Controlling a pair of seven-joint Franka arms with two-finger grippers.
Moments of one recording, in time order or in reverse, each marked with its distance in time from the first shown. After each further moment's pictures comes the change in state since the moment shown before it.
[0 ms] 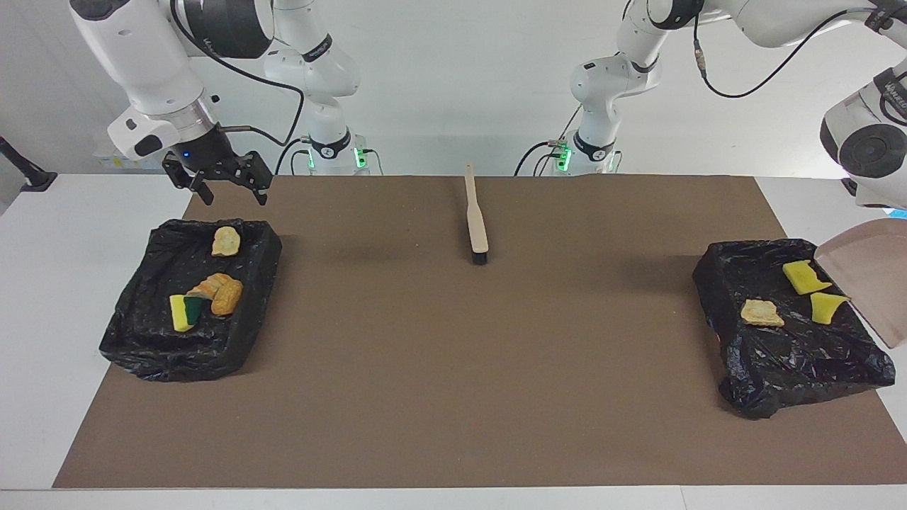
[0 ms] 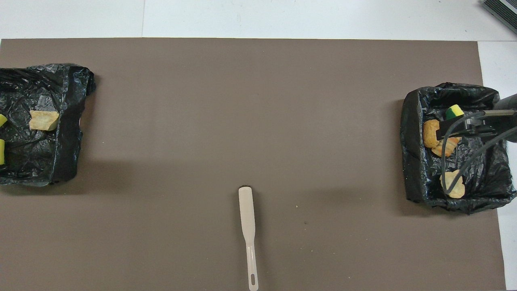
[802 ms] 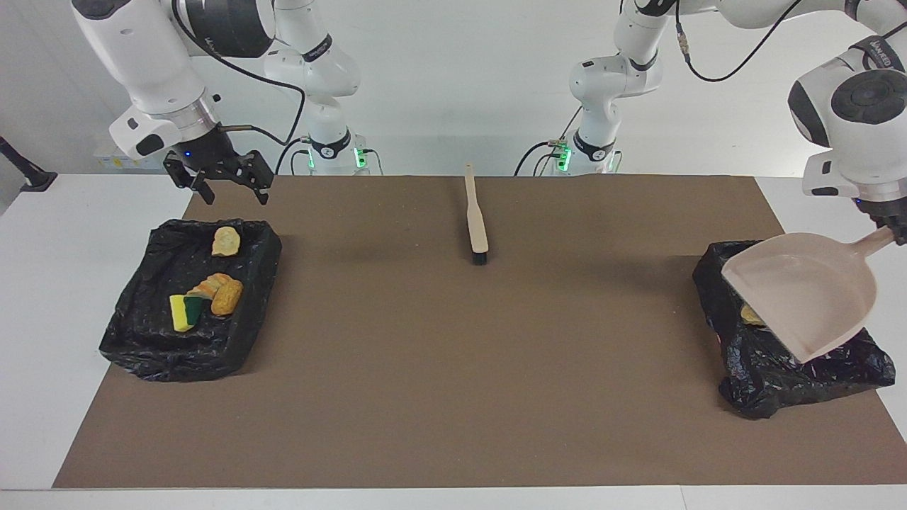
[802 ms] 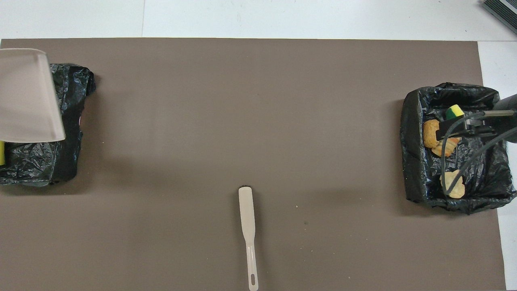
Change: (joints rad) left arm -0.121 -0.057 -0.052 -0.006 -0.532 -0.107 -0.008; right arm 0.000 -0.002 0.001 -0.002 0.000 0.000 0.000
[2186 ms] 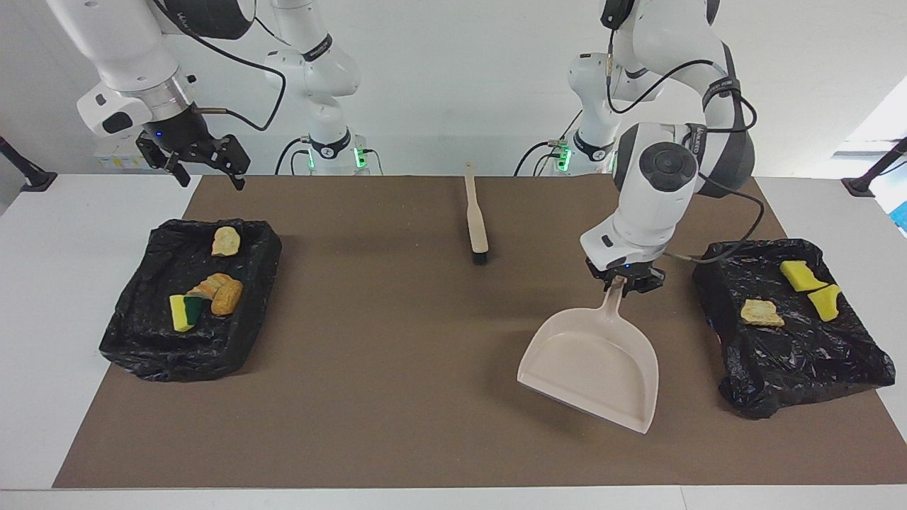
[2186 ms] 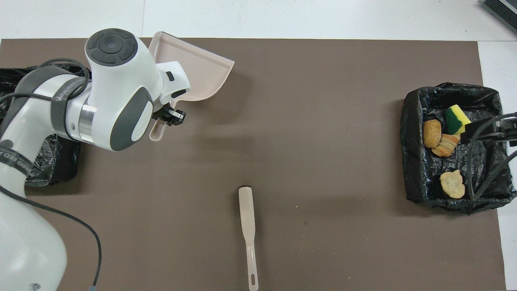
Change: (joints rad) left arm -0.452 0.219 -0.008 0.050 -0.616 0.013 -1.380; right arm 0.105 -0.012 -0.145 0.054 -0.034 -0.076 0.000
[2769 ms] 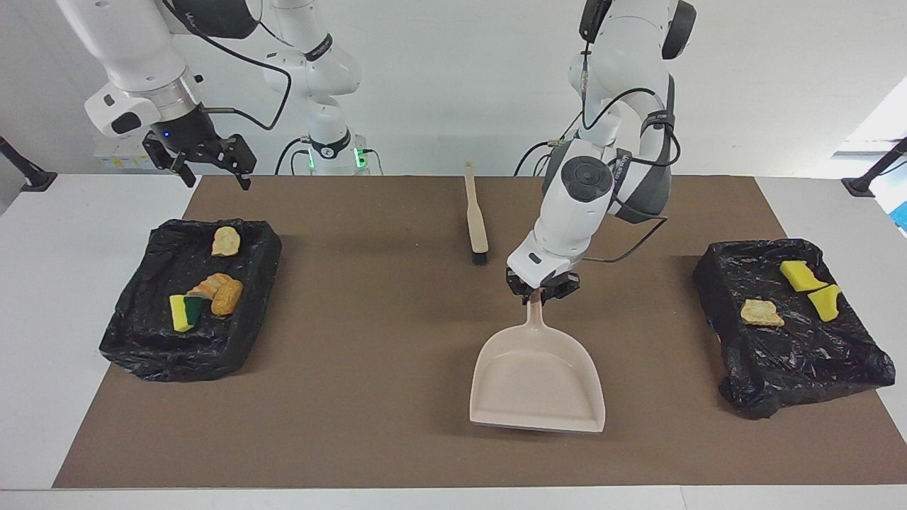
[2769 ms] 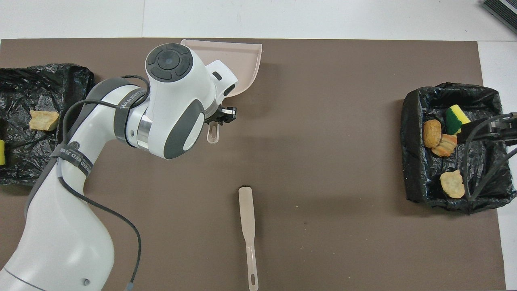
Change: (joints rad) left arm -0.116 0.066 0.000 0.043 -0.109 0.112 -0.284; right arm 0.012 0.000 -0.001 0.000 0.000 0.000 0.000
